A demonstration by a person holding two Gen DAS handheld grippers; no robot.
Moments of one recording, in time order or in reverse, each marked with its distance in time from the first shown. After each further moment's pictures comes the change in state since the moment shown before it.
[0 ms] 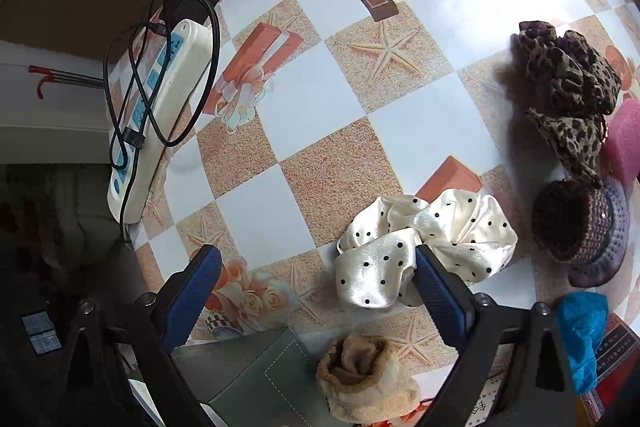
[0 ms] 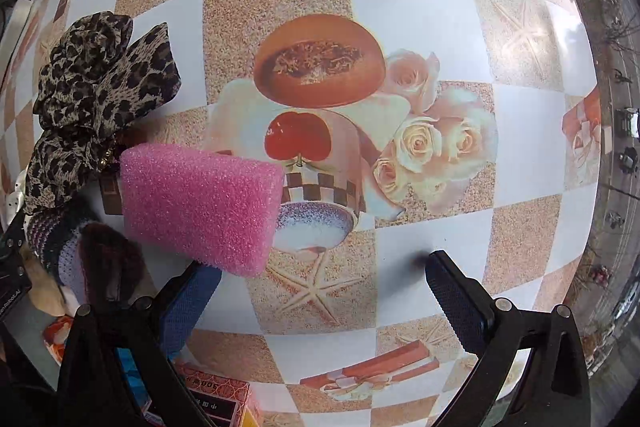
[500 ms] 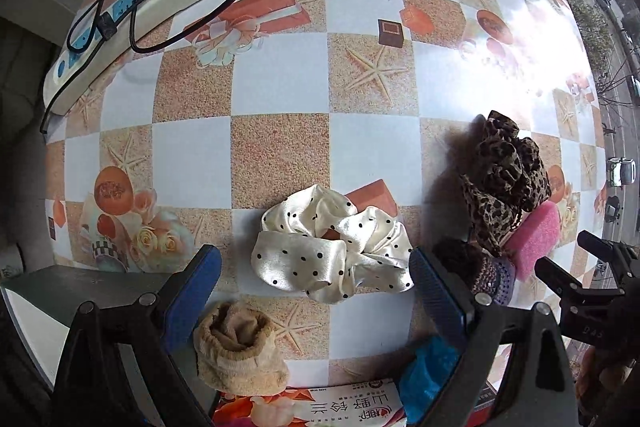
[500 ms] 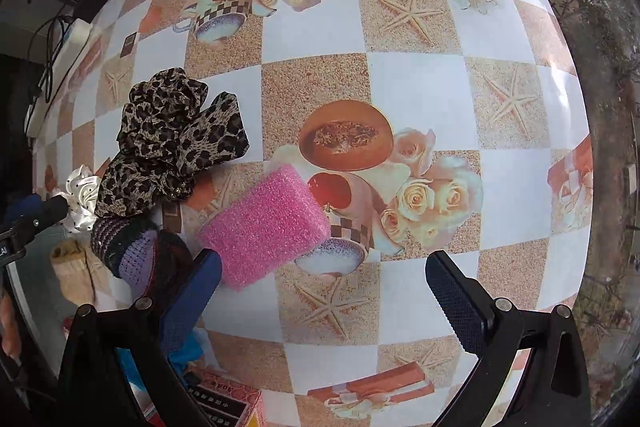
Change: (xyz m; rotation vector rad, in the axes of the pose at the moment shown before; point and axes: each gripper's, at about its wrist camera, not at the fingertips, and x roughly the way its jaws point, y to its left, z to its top) left arm 0.010 0.025 -0.010 -0.392 0.079 -0.372; right arm -0.038 0.033 -0.021 -0.275 -0.196 0.041
